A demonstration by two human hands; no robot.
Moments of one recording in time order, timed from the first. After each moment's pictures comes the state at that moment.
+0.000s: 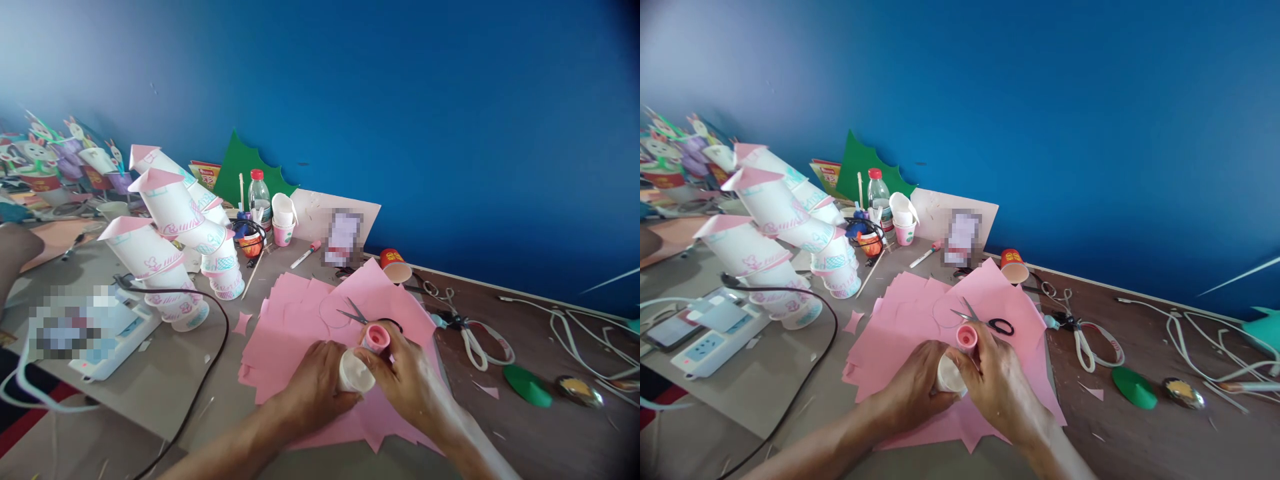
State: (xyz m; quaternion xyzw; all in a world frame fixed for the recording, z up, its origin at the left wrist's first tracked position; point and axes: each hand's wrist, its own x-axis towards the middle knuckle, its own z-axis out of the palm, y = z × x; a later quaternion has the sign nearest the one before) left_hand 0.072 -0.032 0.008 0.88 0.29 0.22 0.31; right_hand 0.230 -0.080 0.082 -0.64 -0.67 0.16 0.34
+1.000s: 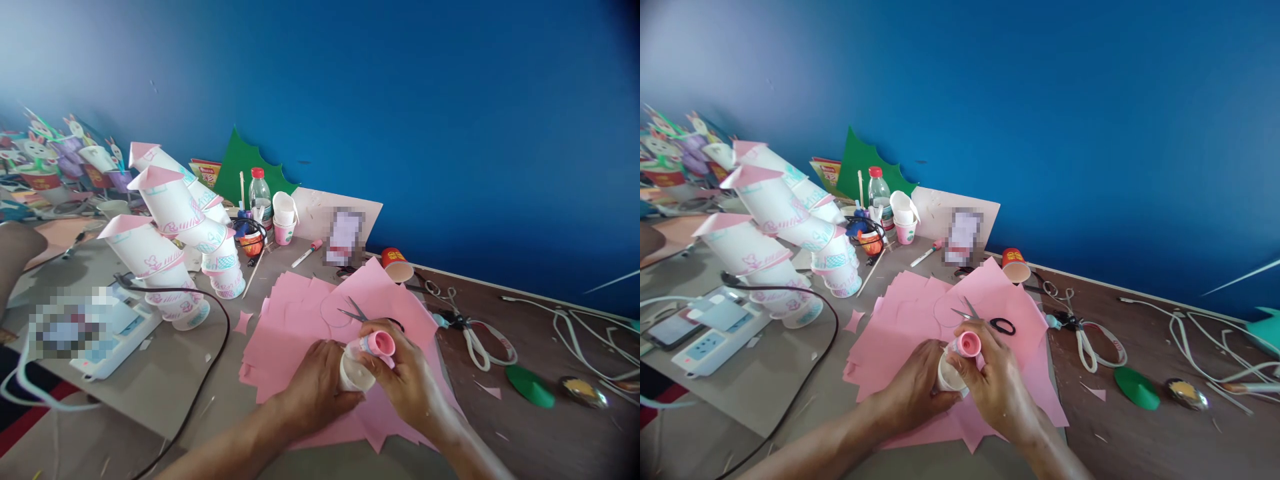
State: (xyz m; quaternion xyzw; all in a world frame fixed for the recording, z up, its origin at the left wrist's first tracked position) left_hand 0.073 -0.031 0.008 0.87 0.29 0.23 0.33; right_hand 0.228 -0.077 0.073 -0.58 -0.66 0.21 0.43
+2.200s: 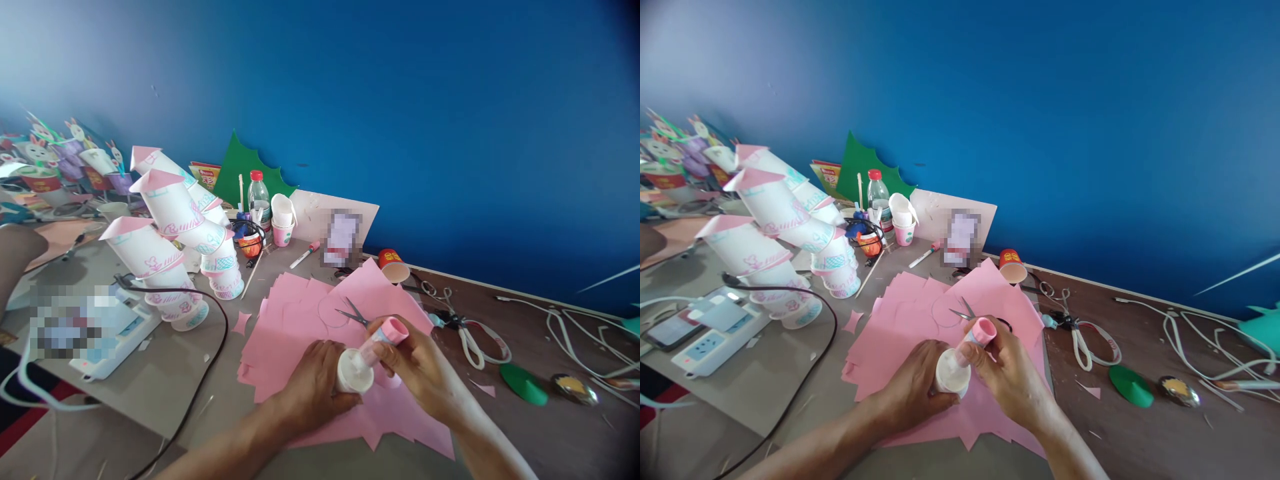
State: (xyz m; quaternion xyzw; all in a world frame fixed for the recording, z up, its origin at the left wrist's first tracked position) left_hand 0.071 -0.033 0.011 0.87 0.30 0.22 0.31; right_hand 0.242 -0.081 0.097 -0.59 -0.58 0.39 0.41
